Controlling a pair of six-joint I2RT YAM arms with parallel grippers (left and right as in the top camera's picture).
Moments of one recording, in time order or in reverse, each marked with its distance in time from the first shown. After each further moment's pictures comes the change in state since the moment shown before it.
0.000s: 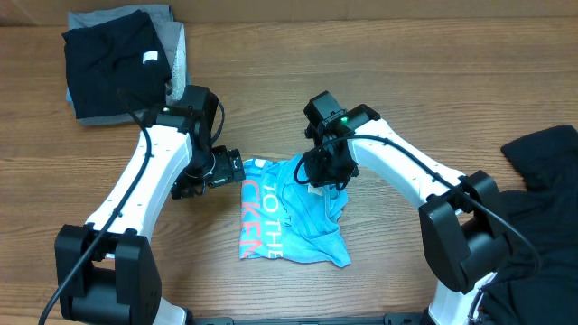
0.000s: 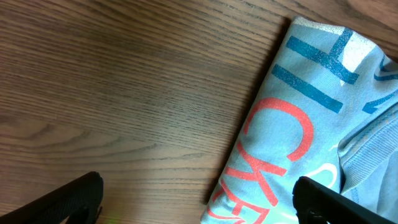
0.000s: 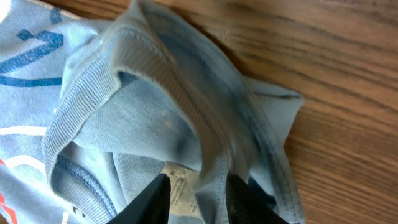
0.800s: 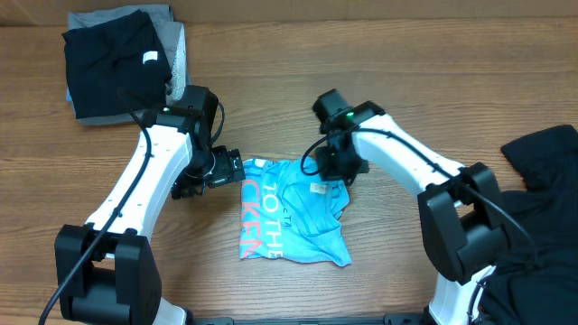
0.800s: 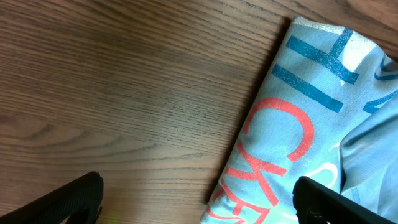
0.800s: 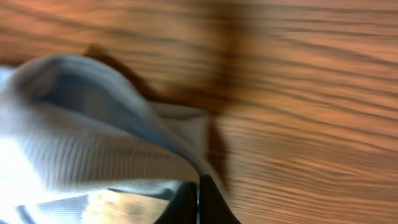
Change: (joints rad) left arm 0.000 0.000 0.000 0.000 0.000 0.000; right arm -0.072 0.037 0.005 -0.020 0.130 0.043
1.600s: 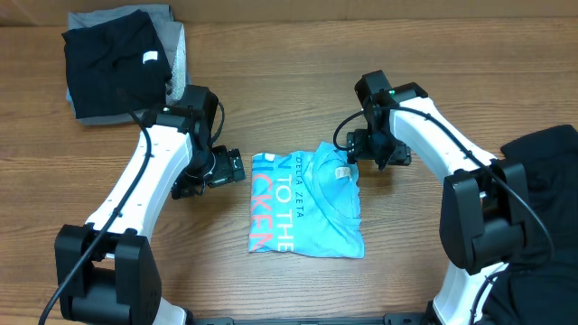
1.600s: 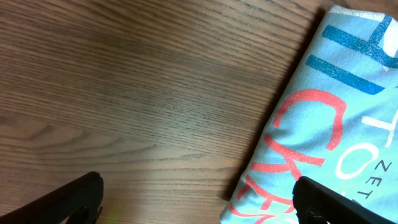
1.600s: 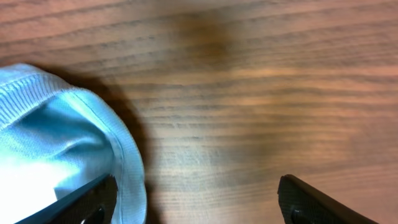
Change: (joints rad) left arm 0.000 0.000 0.000 0.003 0.000 0.000; right arm -0.172 0.005 0.067 -0.113 0.121 0.019
